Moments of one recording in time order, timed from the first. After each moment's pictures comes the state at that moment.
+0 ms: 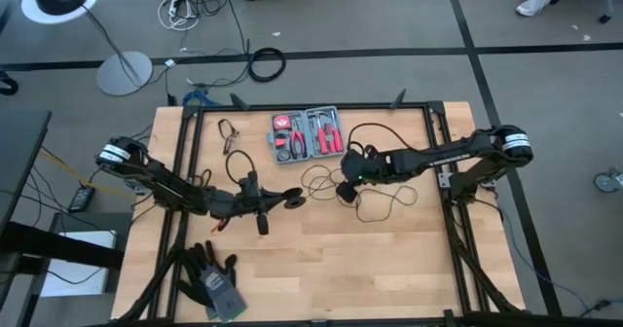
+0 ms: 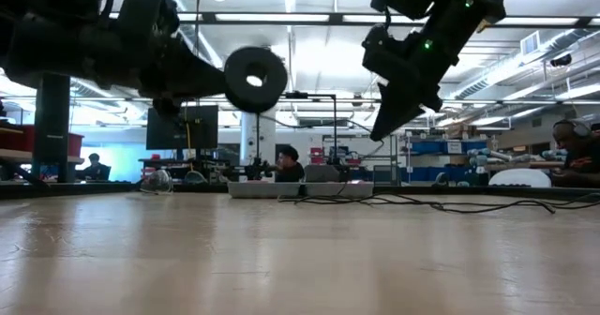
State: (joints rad) left arm -0.32 1.47 0.28 1.08 -0.56 -0.27; right arm 0.00 1.49 0.91 -0.37 0.37 0.50
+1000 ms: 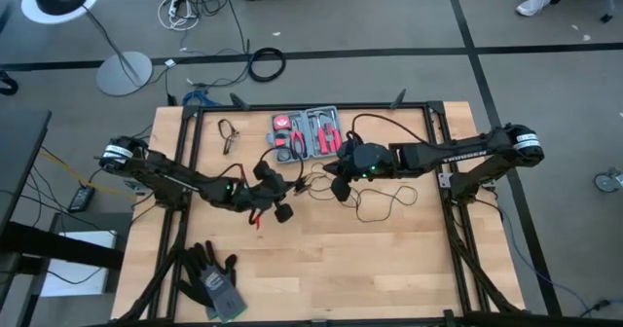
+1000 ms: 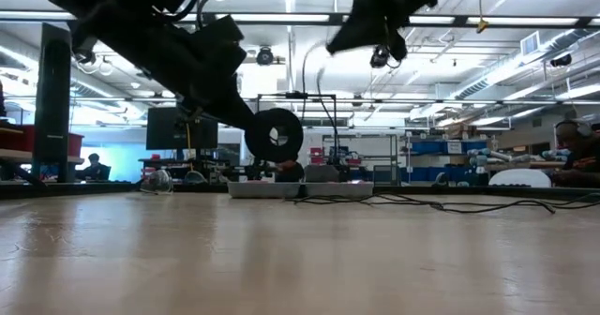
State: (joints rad) left arm -0.19 1.49 0.64 0.22 -0.62 -0.34; right arm 0.05 1.40 1.05 -0.18 0.28 0.43
